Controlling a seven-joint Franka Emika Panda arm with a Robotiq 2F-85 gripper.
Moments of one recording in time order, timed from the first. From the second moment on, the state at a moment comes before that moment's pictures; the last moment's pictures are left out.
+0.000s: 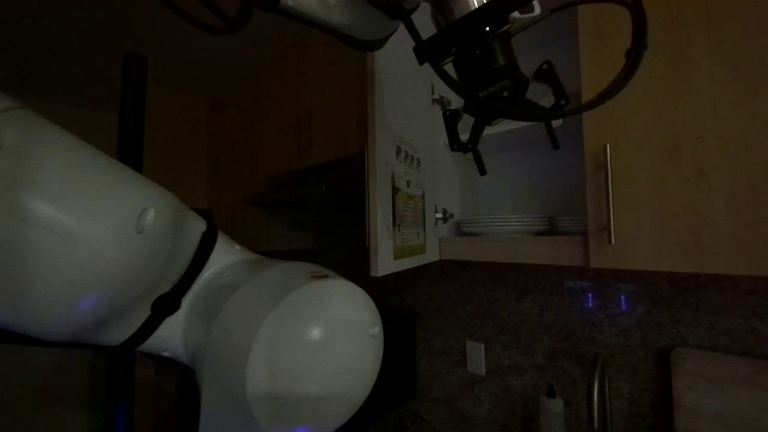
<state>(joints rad) 0.06 -1.01 -0.11 -2.39 -0.23 1.72 -0.41</state>
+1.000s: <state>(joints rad) 0.13 -1.10 0.02 -2.36 -0.28 1.48 -0.40</state>
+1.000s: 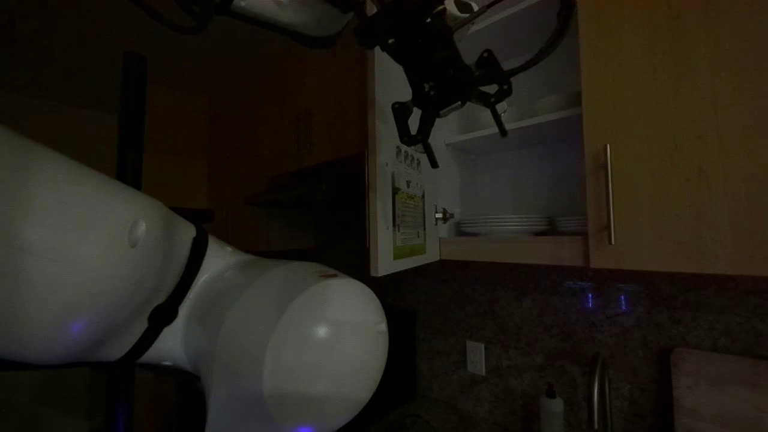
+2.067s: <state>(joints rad) 0.42 -1.21 0.08 -2.39 -0.36 1.51 -0.45</state>
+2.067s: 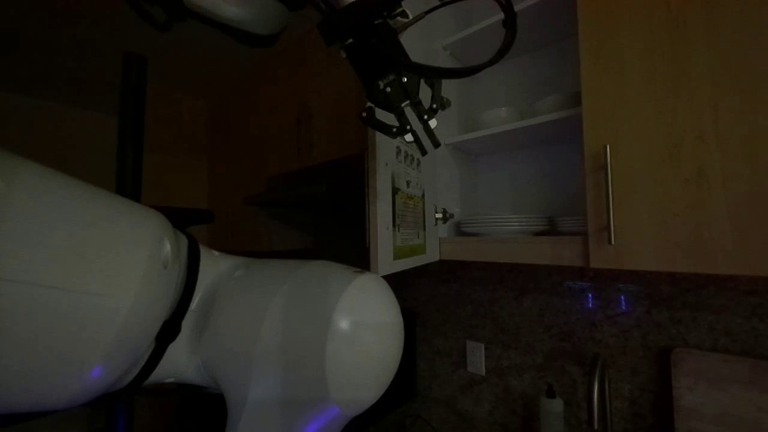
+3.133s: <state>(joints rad) 0.34 -1.24 0.26 -2.20 -0.36 1.52 -0.31</state>
